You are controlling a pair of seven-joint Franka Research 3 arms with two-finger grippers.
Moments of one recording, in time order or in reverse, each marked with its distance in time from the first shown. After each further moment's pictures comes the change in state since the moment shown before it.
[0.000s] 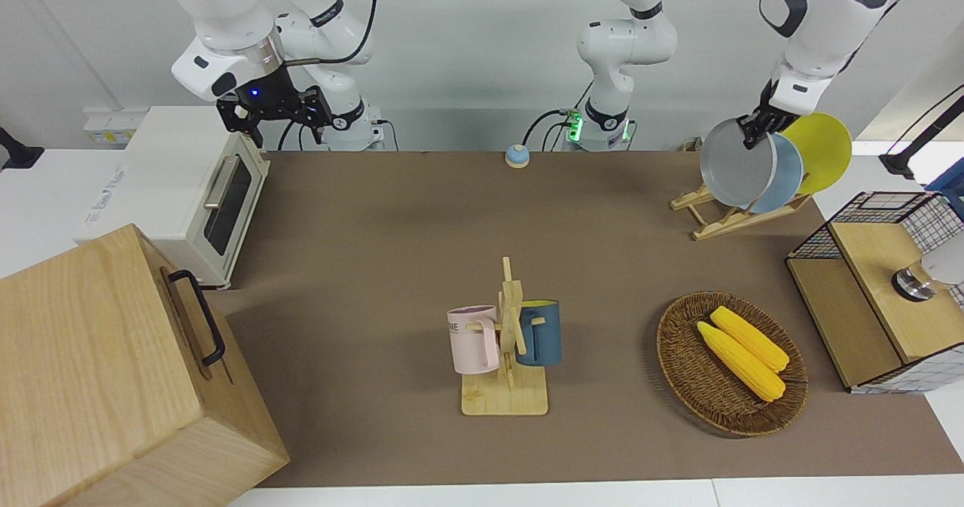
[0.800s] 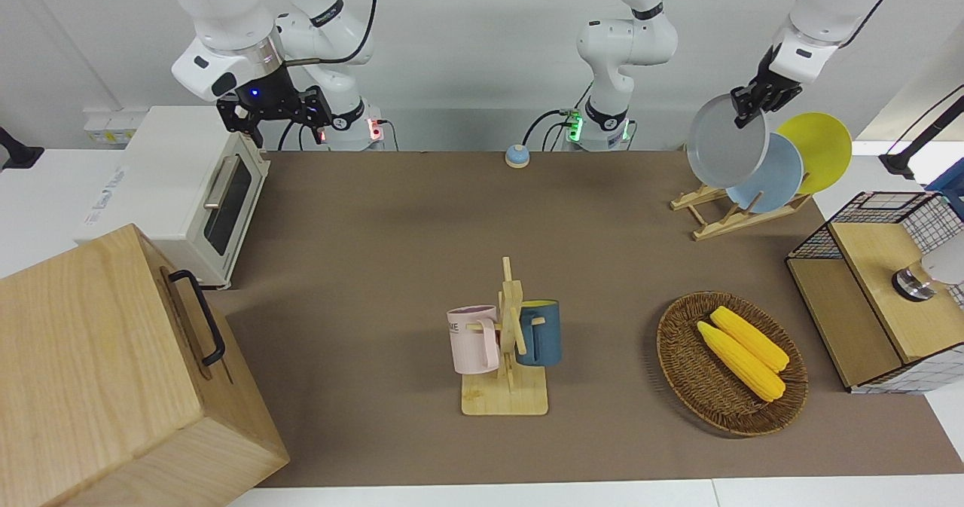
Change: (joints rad) left arm -0.071 0.018 -0.016 0.150 -0.129 -0.154 0.000; right arm 0.000 0.000 0.000 0.000 0.000 0.000 0.000
